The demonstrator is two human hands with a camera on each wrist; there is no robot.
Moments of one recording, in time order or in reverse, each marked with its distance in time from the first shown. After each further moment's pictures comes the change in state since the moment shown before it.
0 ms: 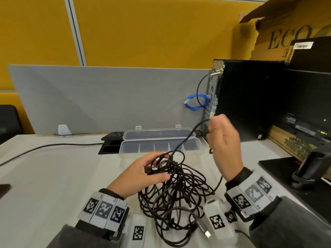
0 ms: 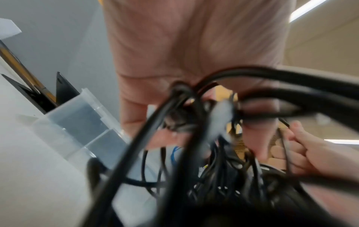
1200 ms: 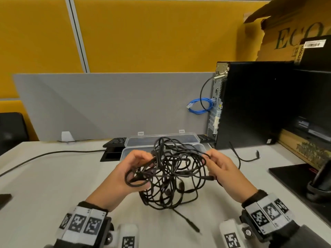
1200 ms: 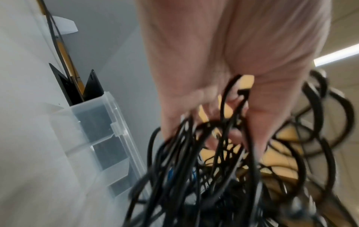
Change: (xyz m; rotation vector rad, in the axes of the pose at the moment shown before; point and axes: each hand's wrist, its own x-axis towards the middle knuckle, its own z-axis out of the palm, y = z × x) left_hand -0.008 -0.006 -0.026 -0.256 0.055 0.150; right_hand -0.027 0.048 -0.009 0.163 -0.479 0.464
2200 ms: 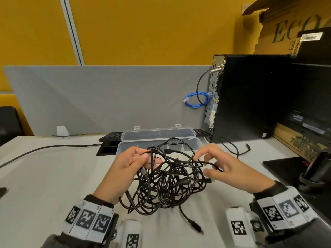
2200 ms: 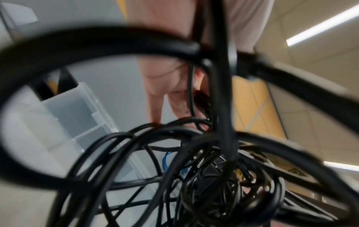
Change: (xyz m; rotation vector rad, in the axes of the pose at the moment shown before) left_hand 0.009 0.008 0.026 0.031 0.230 -0.143; right_hand -0.016 -0.020 -0.027 -0.240 -0.293 -0.118
